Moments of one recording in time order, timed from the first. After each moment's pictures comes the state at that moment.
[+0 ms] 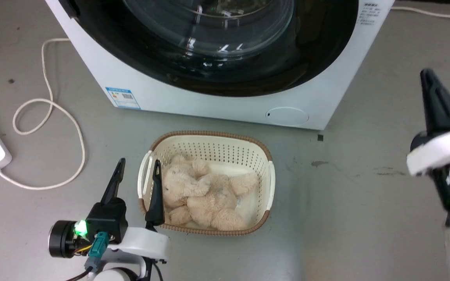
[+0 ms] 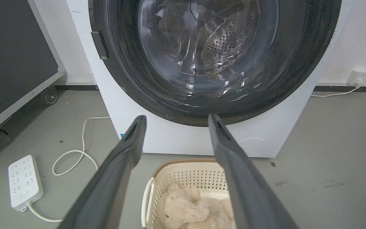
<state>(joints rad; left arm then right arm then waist) -0.08 0.05 -0.11 -0.06 -0.02 0.08 -0.11 -0.43 -0.17 -0.08 0.04 0.27 0.13 0.09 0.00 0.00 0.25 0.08</state>
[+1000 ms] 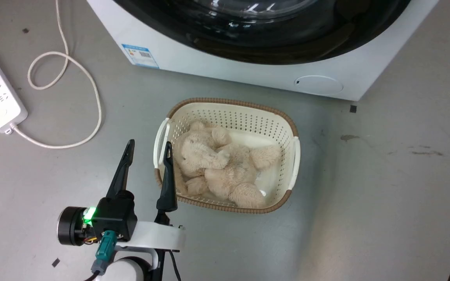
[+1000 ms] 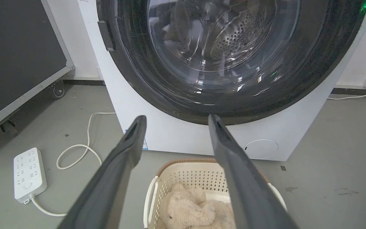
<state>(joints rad) -0.12 0.05 -0.18 -0.11 -0.05 0.13 -0.17 -1.04 -0.14 -0.36 0.53 0.57 0.13 0.49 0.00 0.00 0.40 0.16</state>
